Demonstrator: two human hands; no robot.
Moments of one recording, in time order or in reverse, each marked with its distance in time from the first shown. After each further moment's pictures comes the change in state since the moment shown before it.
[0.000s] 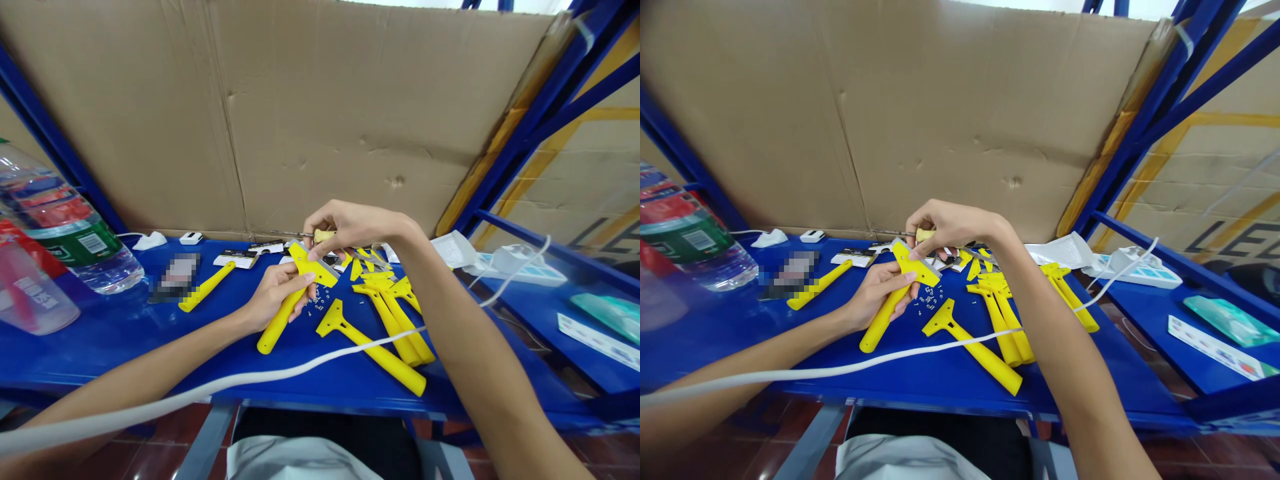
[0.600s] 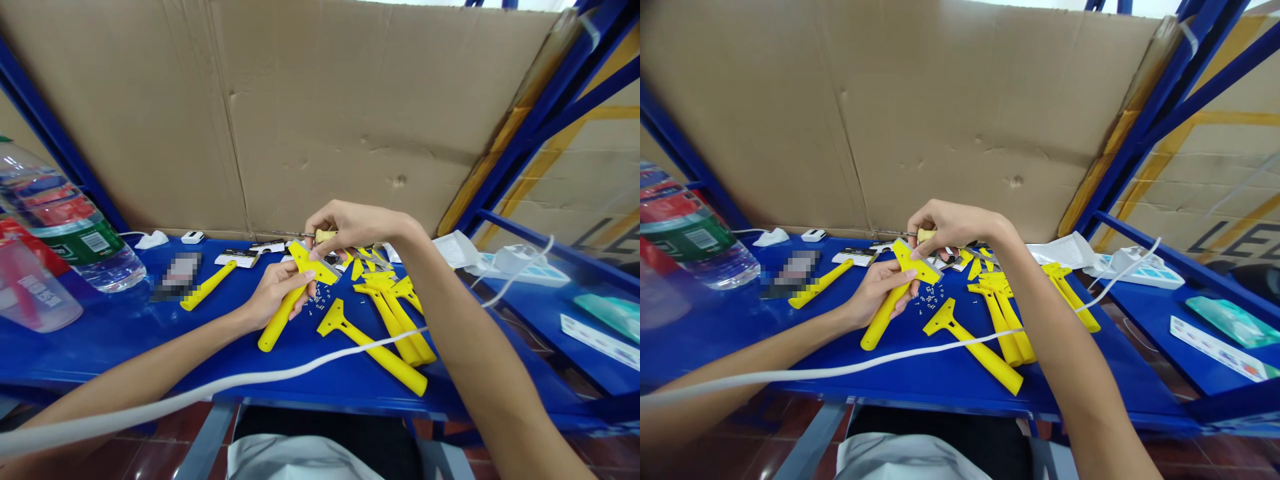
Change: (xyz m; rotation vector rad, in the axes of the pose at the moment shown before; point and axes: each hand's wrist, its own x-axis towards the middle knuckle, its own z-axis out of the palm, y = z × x) left_hand 0.001 0.001 -0.002 0.007 0.004 0.019; right_hand 0.001 0.002 0.000 0.008 -0.013 0.019
